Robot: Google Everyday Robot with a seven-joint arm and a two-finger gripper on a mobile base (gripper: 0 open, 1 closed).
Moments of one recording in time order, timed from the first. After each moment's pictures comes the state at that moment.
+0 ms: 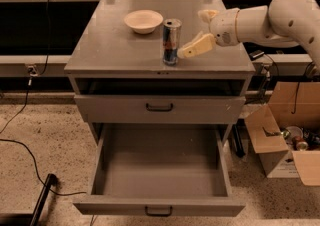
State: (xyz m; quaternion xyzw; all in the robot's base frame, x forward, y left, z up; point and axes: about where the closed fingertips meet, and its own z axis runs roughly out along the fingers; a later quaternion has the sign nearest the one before) arm 0.711 -0.100 0.916 -0.48 0.66 0.22 0.53
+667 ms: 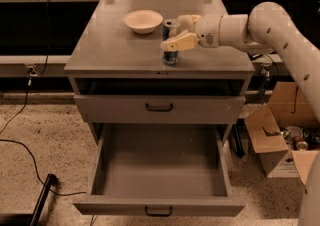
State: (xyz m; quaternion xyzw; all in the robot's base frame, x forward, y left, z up) arm 0.736 -0.054 0.907 -0.45 0.64 0.31 0.55
